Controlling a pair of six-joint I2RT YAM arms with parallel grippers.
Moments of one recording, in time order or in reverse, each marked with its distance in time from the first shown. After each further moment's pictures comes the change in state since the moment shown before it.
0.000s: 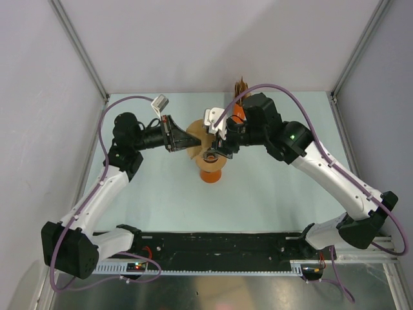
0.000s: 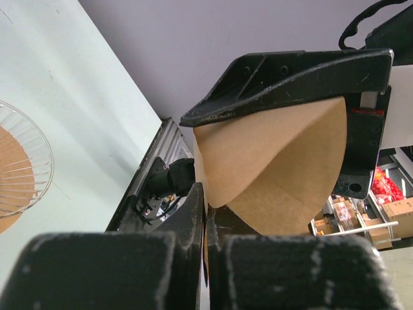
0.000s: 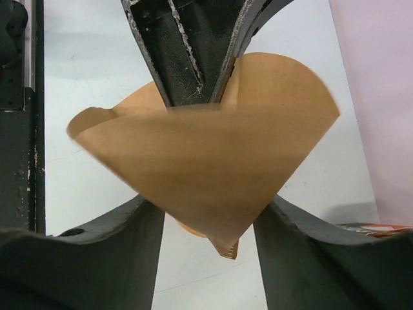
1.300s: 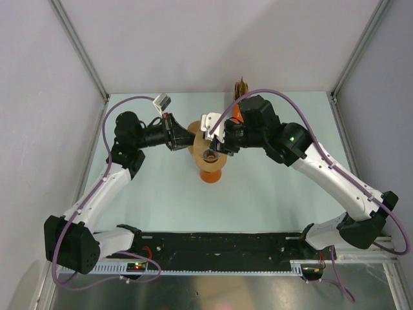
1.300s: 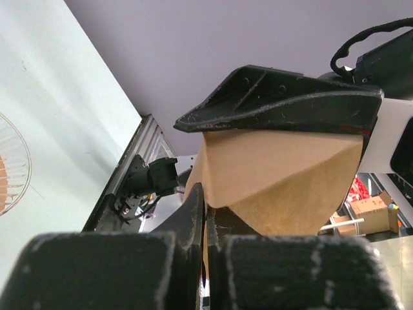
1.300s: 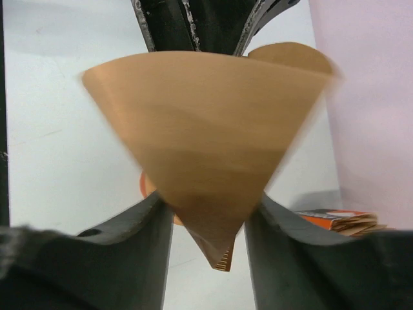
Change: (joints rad) left arm -0.002 0.040 -0.002 0.096 0.030 -0.132; right arm 0.037 -0.001 0.016 -0.029 0.111 -0.089
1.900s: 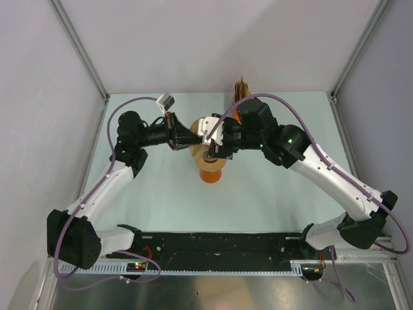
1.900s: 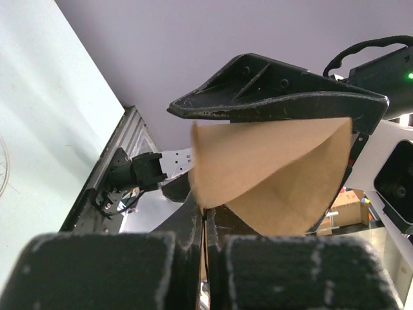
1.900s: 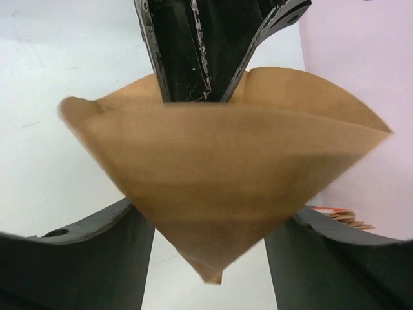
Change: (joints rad) left arm -0.008 0.037 -0.004 0.079 0.027 -0.096; right arm 0.022 -0.002 -0.013 0.011 0.061 -0.059
